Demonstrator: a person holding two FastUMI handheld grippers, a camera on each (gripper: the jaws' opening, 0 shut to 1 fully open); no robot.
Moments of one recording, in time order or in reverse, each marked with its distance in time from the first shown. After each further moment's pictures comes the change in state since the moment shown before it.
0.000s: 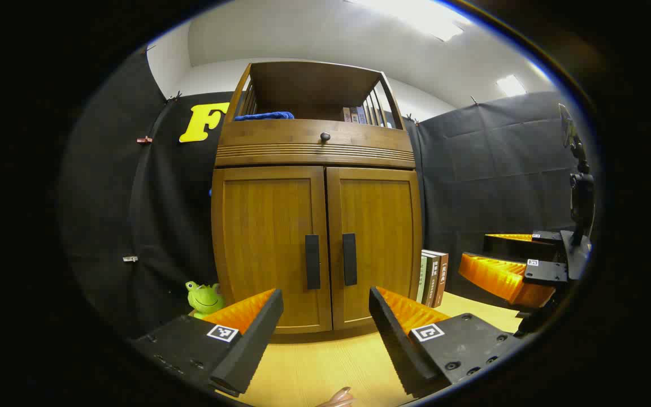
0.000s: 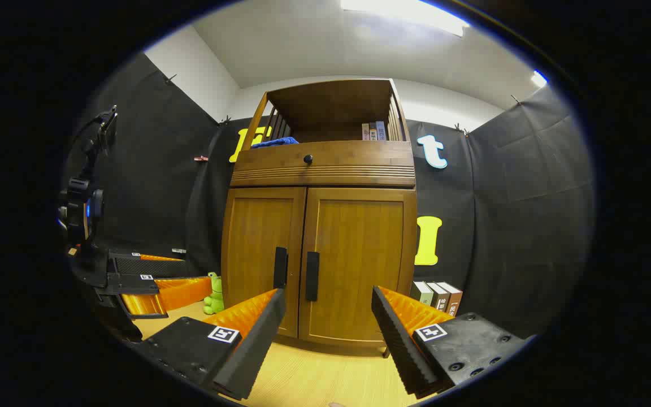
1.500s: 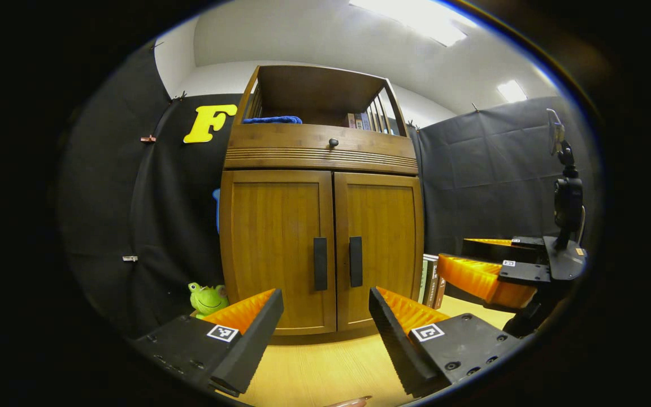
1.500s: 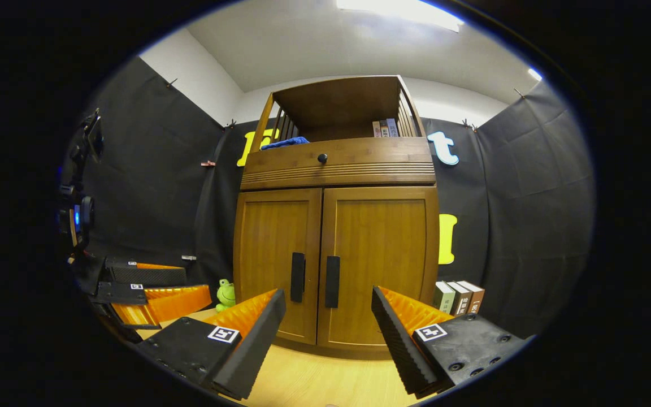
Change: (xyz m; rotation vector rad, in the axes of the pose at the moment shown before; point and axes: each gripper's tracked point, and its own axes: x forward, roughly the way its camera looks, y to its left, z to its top) left arm -0.011 0.023 -0.004 -0.022 -0.024 -0.022; right arm 0.029 0.039 0.005 0.052 -0.012 0.049
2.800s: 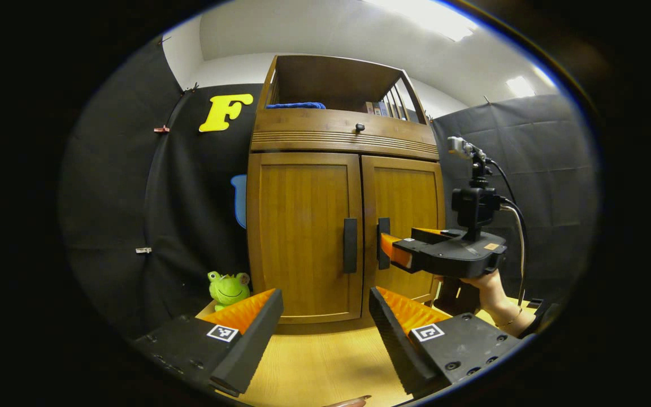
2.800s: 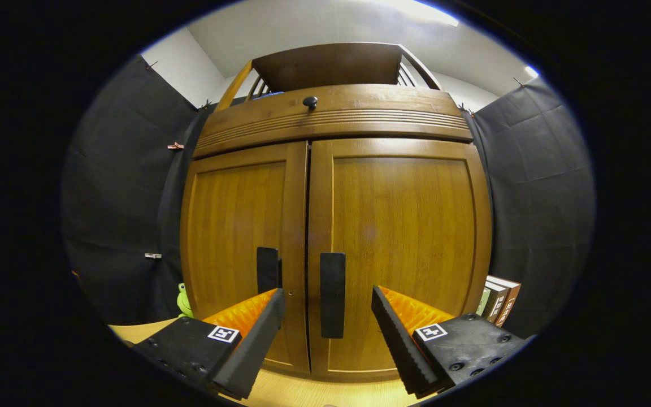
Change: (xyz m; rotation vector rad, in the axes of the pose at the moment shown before) left arm -0.007 0.057 -0.034 0.003 0.069 0.067; right arm 0.184 -0.010 -0.070 -0.005 0.043 -0.148
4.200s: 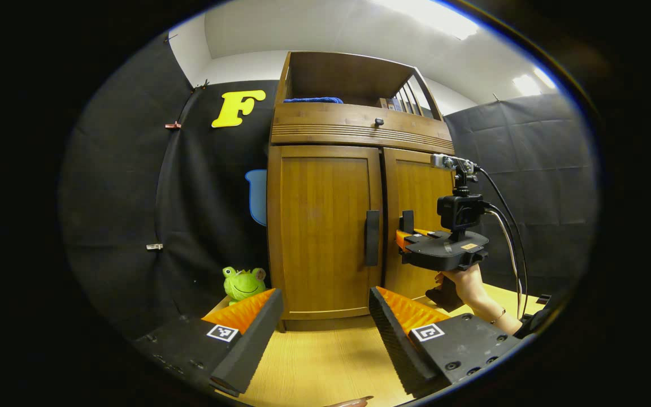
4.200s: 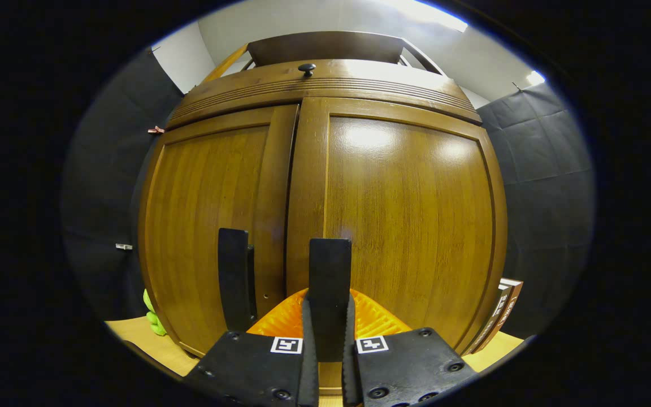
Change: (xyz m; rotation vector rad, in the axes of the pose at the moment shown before) left arm -0.004 0.029 -0.008 -0.005 0.005 0.041; right arm 0.035 -0.001 -0.027 -0.033 0.002 -0.054
